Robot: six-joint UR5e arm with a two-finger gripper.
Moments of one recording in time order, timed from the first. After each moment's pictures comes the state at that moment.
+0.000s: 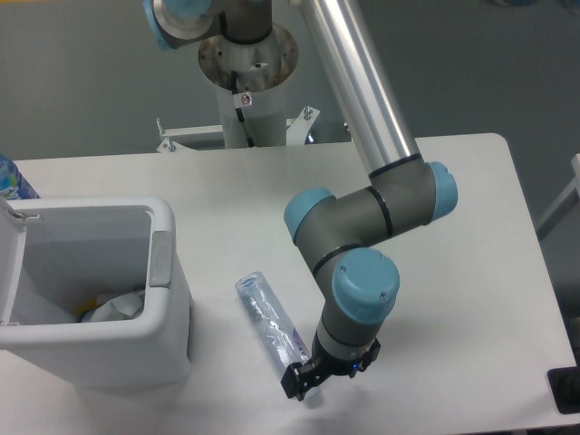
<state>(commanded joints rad) 2.39 -2.33 -1.23 -1.05 1.39 -0.04</state>
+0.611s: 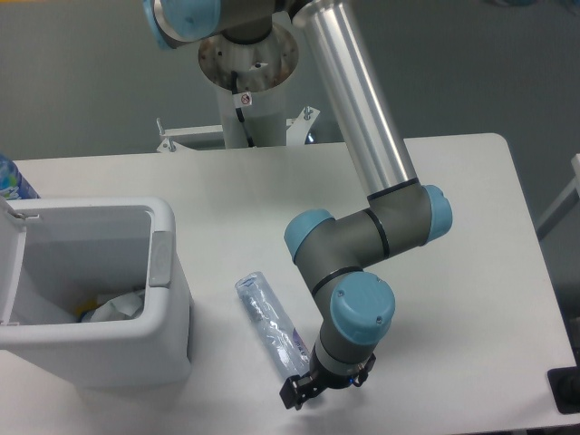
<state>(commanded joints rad) 2.38 -2.38 -1.21 -1.02 1.41 -0.05</state>
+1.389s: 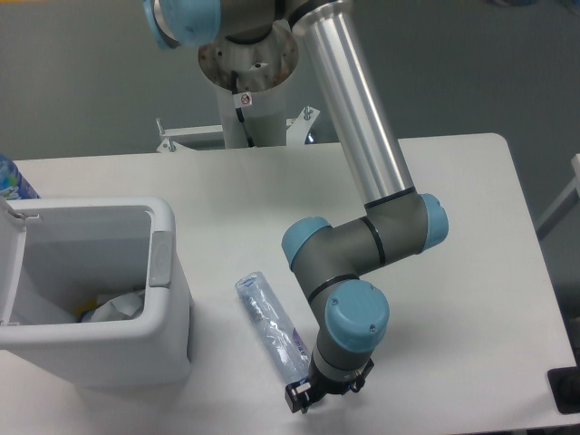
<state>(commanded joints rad) 2.36 -2.39 -1.21 -1.01 1.42 -0.06</state>
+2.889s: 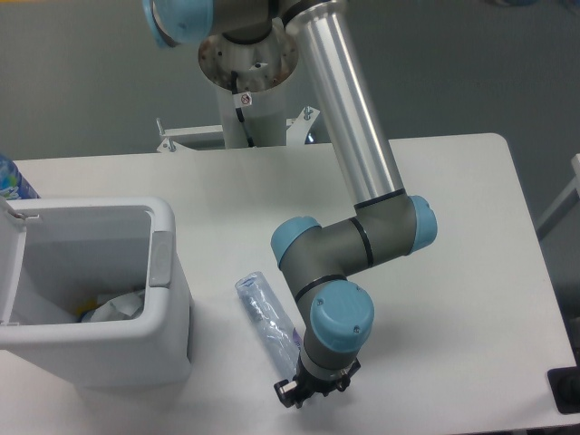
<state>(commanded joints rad) 2.35 -2.37 -1.23 -1.01 1.43 -0.05</state>
